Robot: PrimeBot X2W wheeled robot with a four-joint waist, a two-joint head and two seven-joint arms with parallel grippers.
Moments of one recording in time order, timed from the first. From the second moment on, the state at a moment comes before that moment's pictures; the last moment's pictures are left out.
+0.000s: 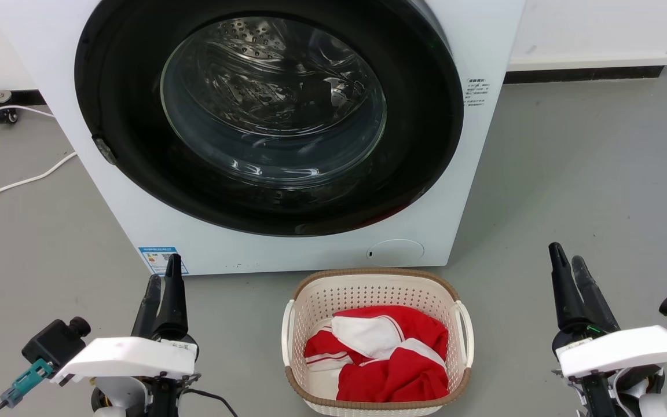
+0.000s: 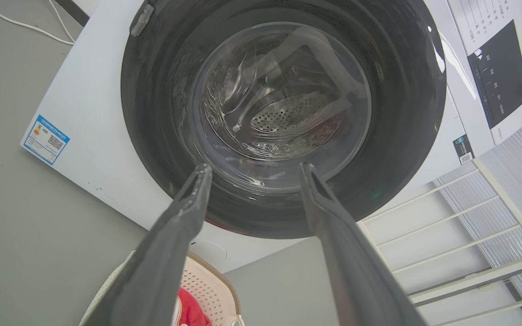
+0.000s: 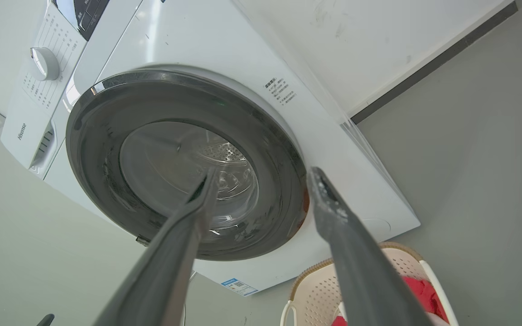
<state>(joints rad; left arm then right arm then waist) -0.06 0.04 0.04 0.09 -0.93 -0.03 -0.06 -0.06 -0.05 -0.02 0.10 0.81 0.13 -0.06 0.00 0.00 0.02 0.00</state>
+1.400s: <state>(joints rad) -0.02 0.05 -0.01 0.04 -0.40 -0.02 -0.18 -0.02 -0.05 0.02 0.06 0.28 0.13 -0.18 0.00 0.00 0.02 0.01</state>
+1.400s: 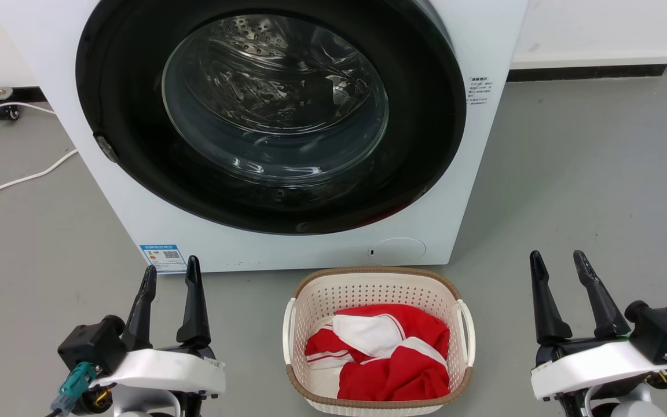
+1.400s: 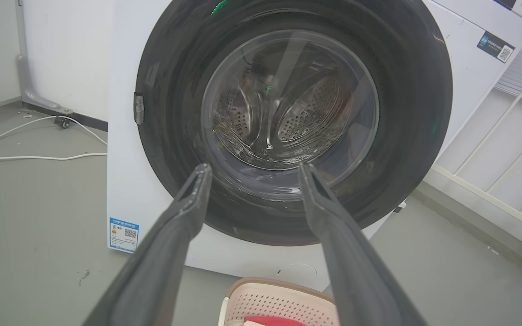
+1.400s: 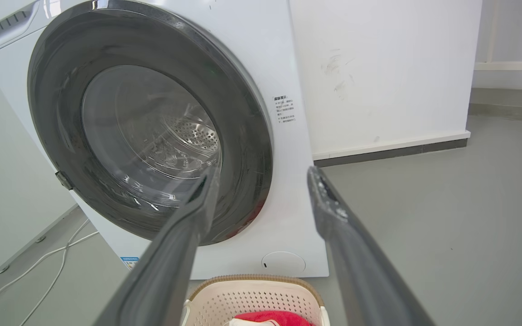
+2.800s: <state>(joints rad) 0.01 0.05 -0.03 0.04 -0.07 0.01 -0.26 -0.01 -0.05 0.02 0.04 -0.06 0.13 -0.26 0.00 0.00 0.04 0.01</state>
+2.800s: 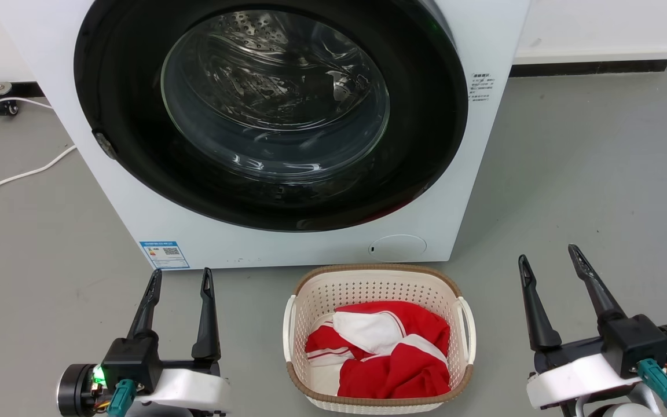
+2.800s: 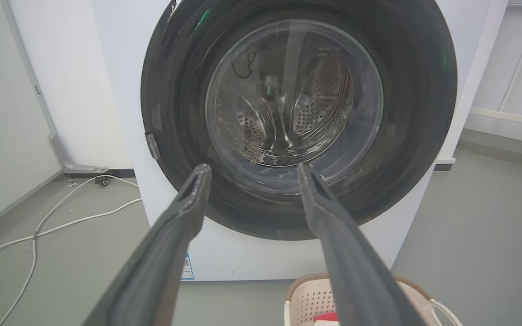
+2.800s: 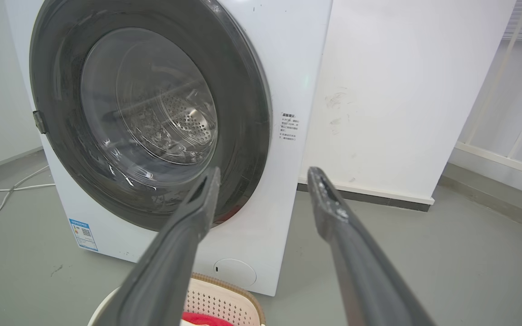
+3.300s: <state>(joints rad) 0.02 0.05 -0.03 0.06 -0.06 0.02 -0.26 -0.01 -0.05 0.01 0.06 -0.03 0.13 -0.26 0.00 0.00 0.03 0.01</state>
